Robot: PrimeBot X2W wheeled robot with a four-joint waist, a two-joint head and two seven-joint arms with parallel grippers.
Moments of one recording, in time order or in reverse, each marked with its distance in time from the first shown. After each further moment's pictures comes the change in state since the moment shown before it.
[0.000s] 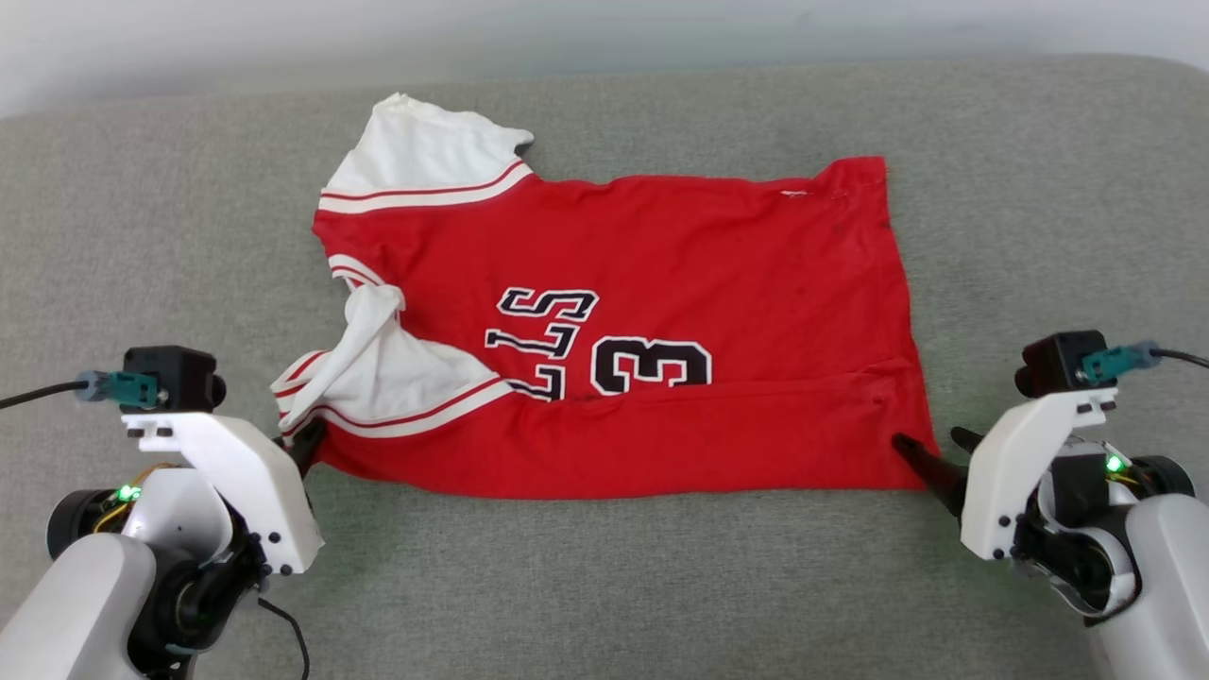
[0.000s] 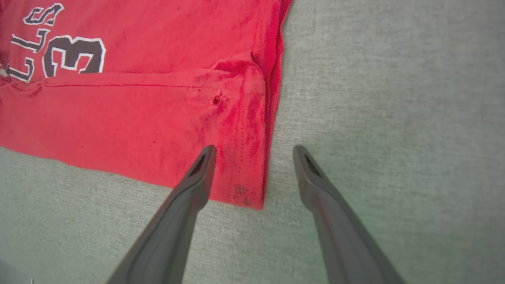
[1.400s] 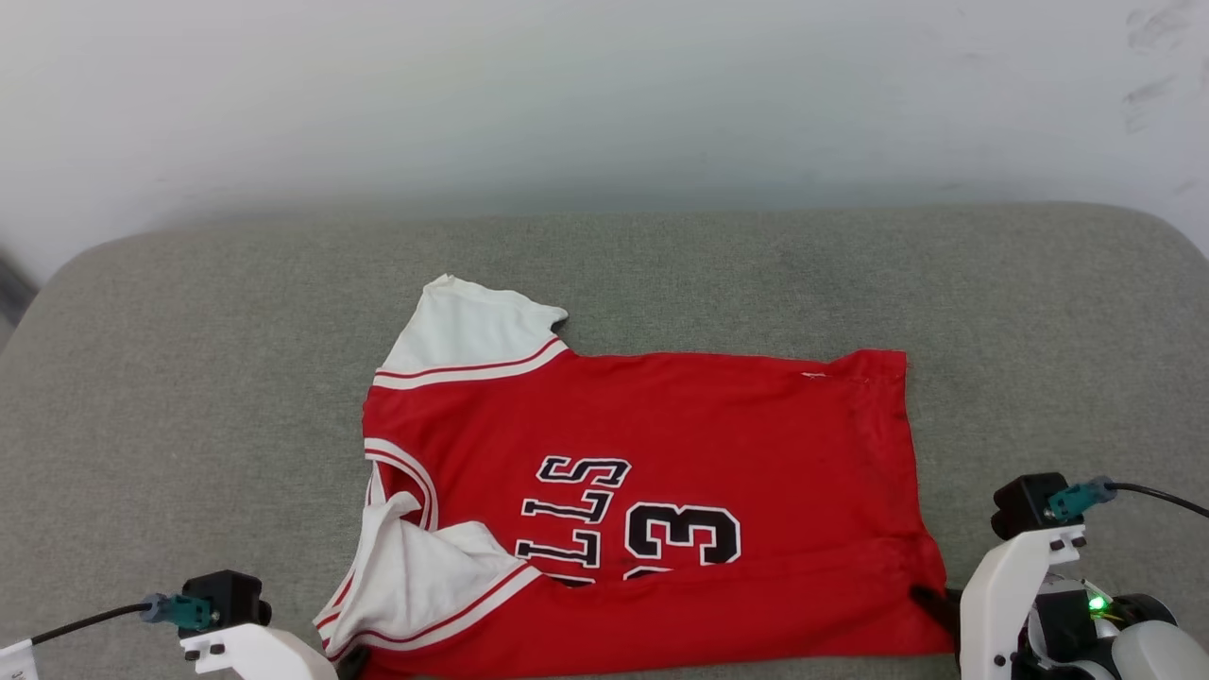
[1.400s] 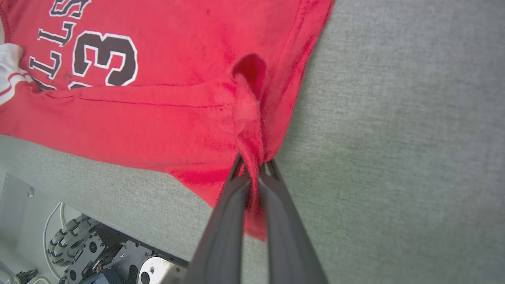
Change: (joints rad) left arm 0.344 -0.072 -0.024 -0.010 -0.087 0.064 -0.068; right arm 0.181 -0.067 0.106 0.024 0.087 0.000 0.013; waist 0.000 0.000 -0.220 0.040
